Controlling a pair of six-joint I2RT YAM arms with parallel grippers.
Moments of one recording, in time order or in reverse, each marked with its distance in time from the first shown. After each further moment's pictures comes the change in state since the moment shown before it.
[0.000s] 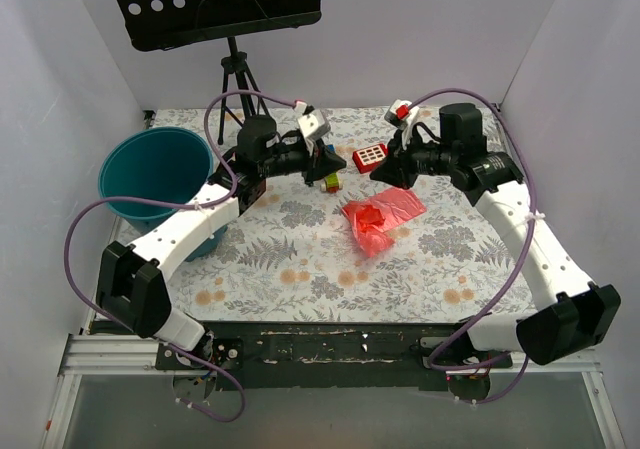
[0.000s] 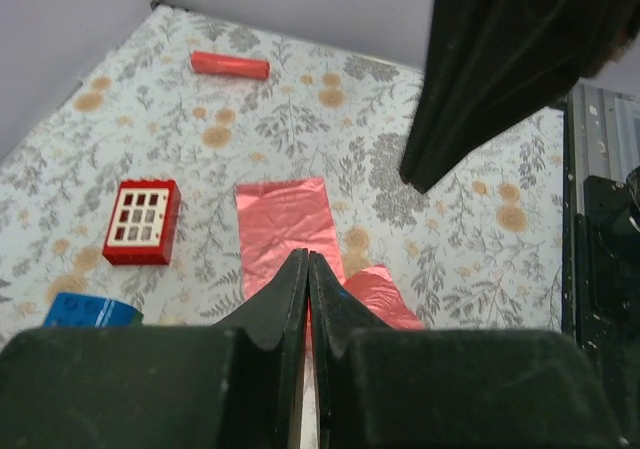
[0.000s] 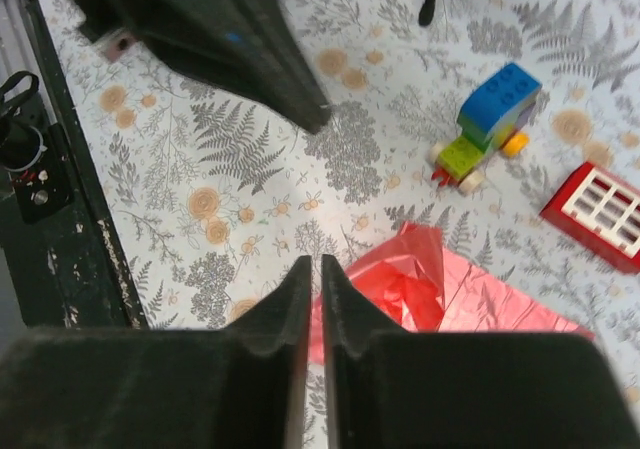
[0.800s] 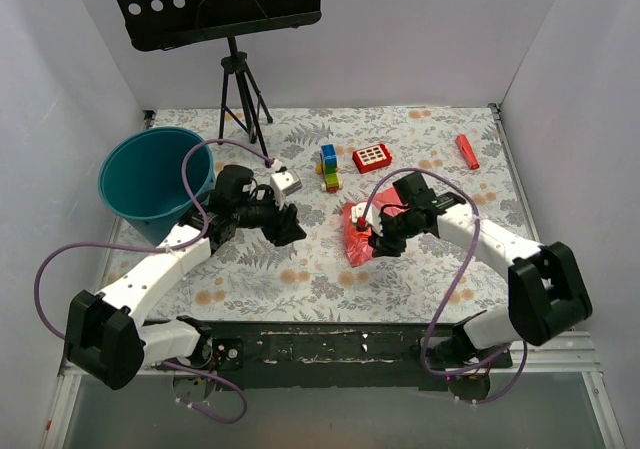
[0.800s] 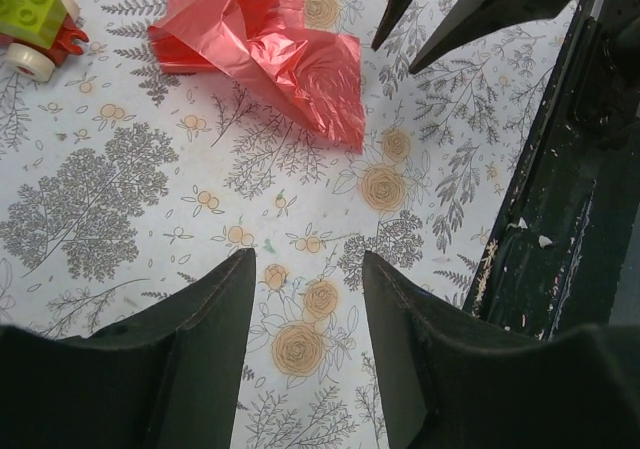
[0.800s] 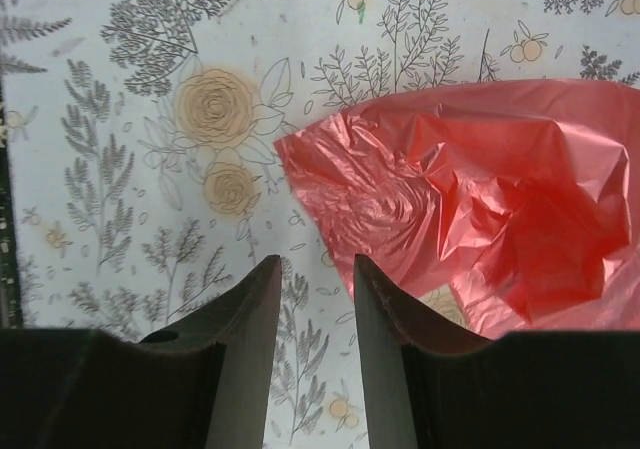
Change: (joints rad) left arm 0.072 -0.301 -0.404 -0.409 -0.043 0.114; right arm 0.118 0.084 -0.484 -0.041 0.100 -0.724
